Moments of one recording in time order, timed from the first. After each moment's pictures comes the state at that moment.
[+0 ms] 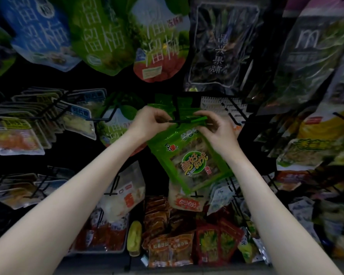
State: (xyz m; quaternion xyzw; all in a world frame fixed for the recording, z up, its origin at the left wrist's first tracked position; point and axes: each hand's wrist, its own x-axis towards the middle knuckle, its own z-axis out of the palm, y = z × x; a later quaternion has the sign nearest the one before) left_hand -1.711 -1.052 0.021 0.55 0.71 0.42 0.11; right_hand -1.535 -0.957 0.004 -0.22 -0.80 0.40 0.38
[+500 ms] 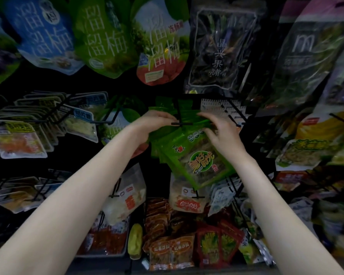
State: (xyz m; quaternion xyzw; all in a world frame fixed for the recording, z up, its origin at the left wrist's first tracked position) left_hand -1.711 -1.045 0.036 0.39 0.71 0.45 0.38; right_hand -1.527 -0.957 0.011 -0.25 -0.88 0.22 0.34
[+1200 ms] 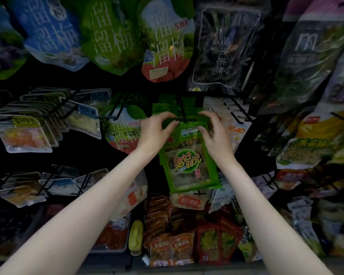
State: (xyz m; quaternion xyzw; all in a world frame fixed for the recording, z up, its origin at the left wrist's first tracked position) left_hand -1.693 -1.066 -0.003 0.53 0.70 0.48 -0.02; right_hand -1.546 -0.978 -0.015 -0.24 -0.83 0.26 0.43
